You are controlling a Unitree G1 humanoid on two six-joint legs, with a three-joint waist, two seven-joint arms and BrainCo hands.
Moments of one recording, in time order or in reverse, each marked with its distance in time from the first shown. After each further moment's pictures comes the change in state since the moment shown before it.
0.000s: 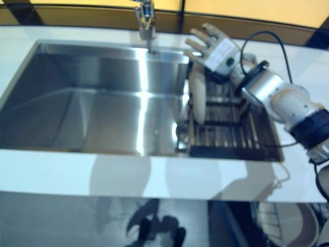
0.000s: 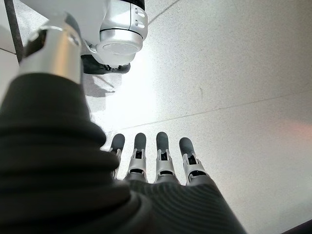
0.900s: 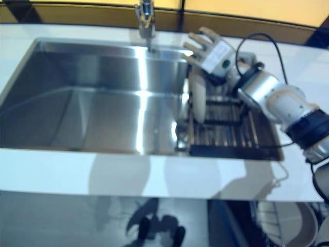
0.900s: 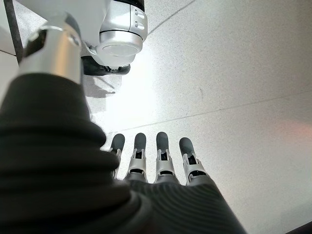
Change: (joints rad) left arm -0.002 0.000 0.000 0.000 0.000 -0.006 0.000; right arm 0.000 0.028 0.026 -0.003 0.000 -0.002 0.039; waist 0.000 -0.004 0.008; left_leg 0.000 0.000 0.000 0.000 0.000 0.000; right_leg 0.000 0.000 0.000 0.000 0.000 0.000
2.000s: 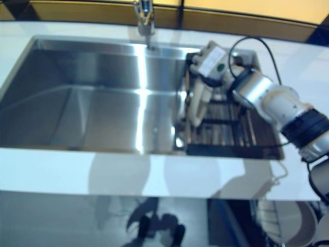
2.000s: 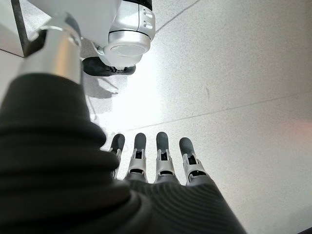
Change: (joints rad) left arm -0.020 0.000 -0.001 0.002 0.000 -0.017 0.000; right arm -0.014 0.018 0.004 0.012 -0.022 -0.006 0.071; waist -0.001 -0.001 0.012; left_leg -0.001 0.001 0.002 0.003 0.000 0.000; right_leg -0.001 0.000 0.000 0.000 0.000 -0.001
